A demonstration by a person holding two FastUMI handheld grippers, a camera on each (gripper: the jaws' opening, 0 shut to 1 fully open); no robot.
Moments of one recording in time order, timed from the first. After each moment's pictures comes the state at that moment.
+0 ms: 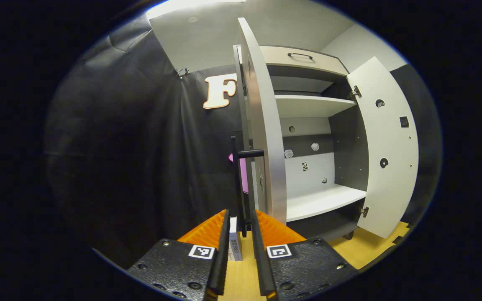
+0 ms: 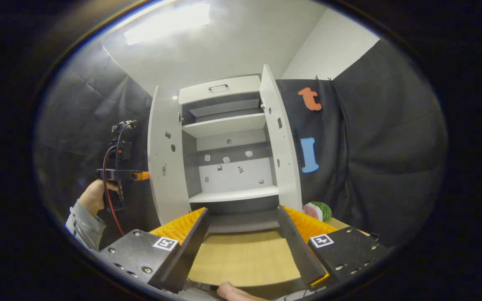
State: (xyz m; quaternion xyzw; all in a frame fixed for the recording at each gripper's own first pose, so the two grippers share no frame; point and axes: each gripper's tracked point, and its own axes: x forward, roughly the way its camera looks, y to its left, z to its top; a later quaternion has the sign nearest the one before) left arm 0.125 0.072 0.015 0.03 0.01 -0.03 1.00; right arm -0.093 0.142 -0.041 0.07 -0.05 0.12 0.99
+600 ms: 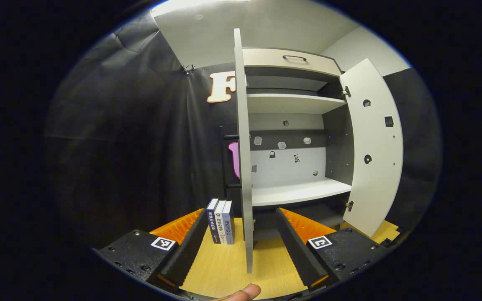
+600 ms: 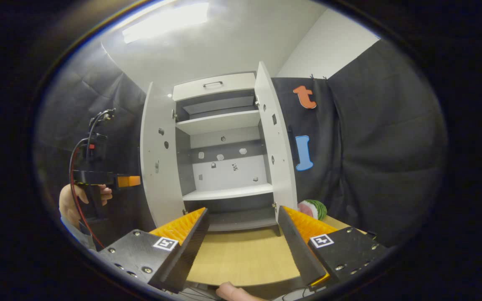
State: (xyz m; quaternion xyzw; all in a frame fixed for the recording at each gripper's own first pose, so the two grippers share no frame) left arm 0.034 0.038 -0.004 0.02 0.04 -0.01 1.00; right arm -0.082 0.136 -0.054 0.07 -0.03 0.09 0.99
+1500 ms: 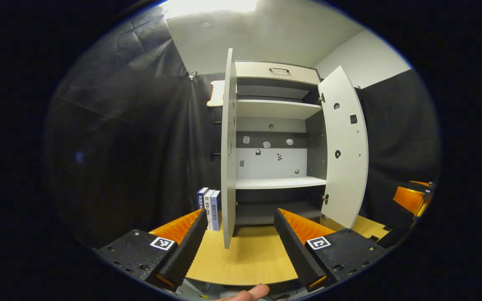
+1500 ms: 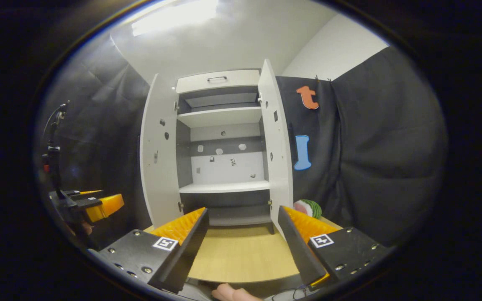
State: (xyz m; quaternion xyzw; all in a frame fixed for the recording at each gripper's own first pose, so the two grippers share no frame) left arm -0.079 -0.008 -0.060 0.00 0.01 -0.02 1.00; right arm -0.088 0.133 -0.065 0.03 -0.03 0.09 0.99
